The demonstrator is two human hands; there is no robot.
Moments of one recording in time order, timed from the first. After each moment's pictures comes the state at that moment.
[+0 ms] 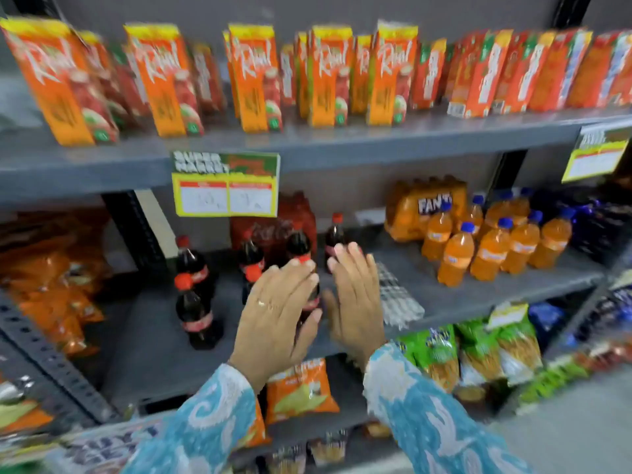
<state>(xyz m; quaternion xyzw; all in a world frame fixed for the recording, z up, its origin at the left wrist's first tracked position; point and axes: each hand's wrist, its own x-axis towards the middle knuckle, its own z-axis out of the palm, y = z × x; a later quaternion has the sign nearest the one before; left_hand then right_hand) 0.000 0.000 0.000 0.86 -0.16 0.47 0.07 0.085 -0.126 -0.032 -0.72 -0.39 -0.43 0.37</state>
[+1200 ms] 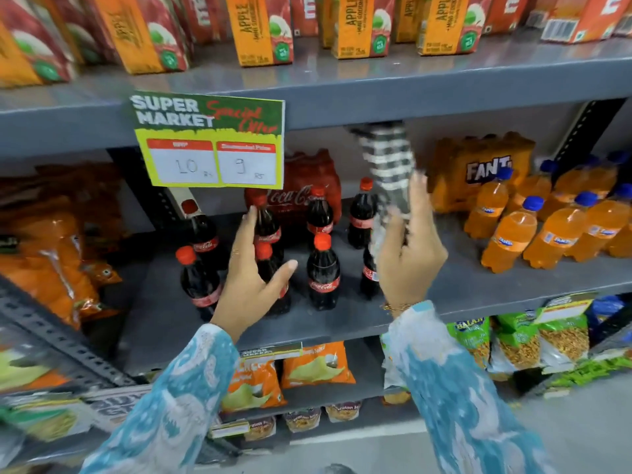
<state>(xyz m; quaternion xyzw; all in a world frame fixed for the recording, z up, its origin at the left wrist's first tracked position) 0.042 0.063 -0.015 0.87 0.06 0.30 0.39 0.143 -0.110 0.007 -0.65 -0.22 -0.48 0.54</state>
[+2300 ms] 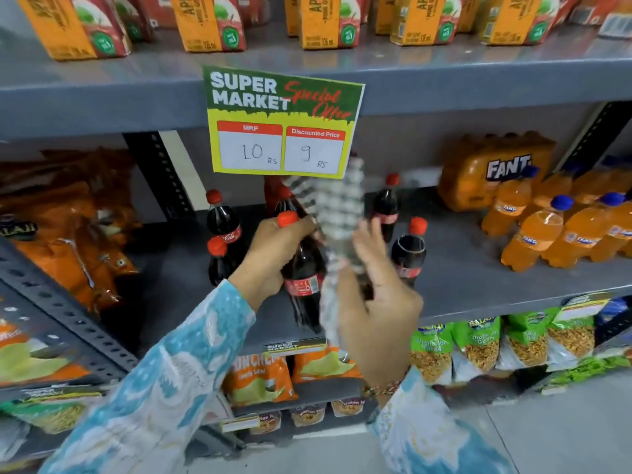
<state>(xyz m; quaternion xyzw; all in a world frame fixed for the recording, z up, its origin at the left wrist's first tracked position) 0.061 0.074 0.032 0.62 0.16 0.15 0.75 0.028 -0.063 0.010 -0.67 -0.23 -0.25 0.66</state>
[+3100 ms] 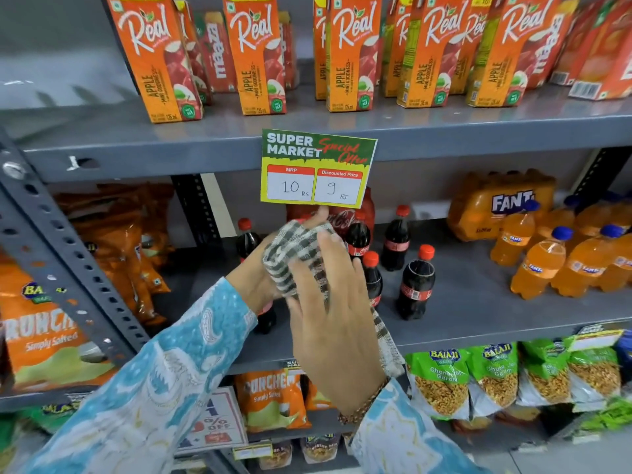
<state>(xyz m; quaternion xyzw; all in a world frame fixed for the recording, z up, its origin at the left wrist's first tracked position) 0.018 0.084 0.081 0.56 0.12 0.00 0.82 -0.007 -0.038 0.025 -0.78 -0.40 -0.37 0.30</state>
